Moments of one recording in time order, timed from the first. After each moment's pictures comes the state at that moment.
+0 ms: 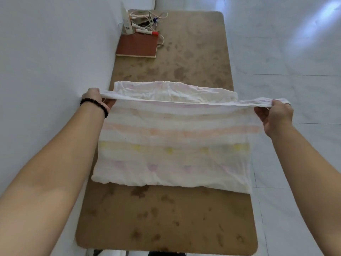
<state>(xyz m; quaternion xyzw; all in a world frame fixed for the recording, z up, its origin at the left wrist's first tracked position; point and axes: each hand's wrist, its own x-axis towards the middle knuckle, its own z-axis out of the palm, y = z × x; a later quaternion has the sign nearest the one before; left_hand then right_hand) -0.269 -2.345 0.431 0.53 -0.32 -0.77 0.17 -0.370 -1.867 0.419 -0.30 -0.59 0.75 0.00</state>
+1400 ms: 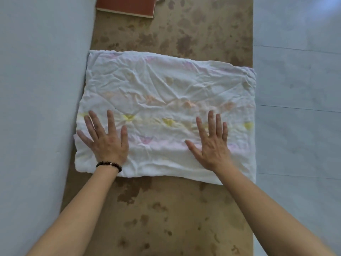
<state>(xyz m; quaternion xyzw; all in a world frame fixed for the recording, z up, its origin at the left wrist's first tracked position) -0.169 -2.257 0.283 0.34 -0.94 -0.07 -0.03 -0.278 -1.965 0.282 0.25 -0.96 0.05 -0.13</state>
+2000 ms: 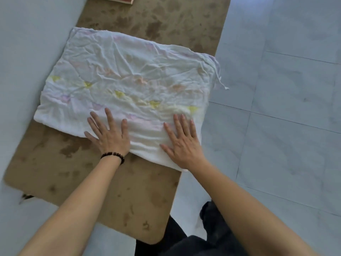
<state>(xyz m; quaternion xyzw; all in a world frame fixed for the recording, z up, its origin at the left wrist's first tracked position) -0.183 -1.998 0.289 0.51 -0.85 -0.12 -0.05 -0.302 -1.796 0.266 0.45 -0.87 0.04 -0.19</state>
